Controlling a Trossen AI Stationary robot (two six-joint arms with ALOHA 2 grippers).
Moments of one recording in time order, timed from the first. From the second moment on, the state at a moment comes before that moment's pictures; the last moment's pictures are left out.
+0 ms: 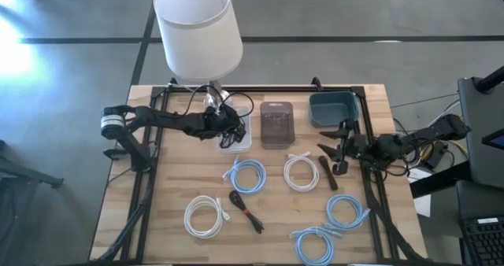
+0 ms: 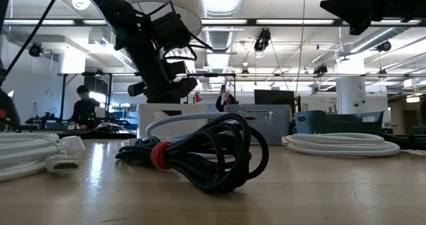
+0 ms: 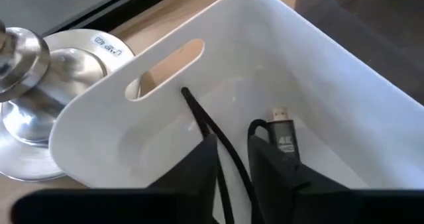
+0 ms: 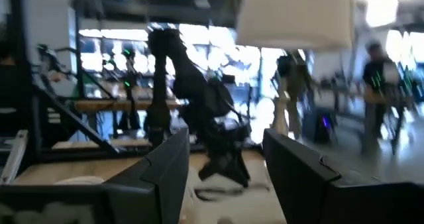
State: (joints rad) left arm 0.26 1.61 0.91 -0.19 -0.48 -0.50; right arm 0.32 0.49 0.17 0.53 0.56 -0.10
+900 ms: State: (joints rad) left arm 0.25 1.56 0.95 -0.19 -0.49 -0.39; right arm 0.32 0.98 0.51 -0.81 0.32 1.16
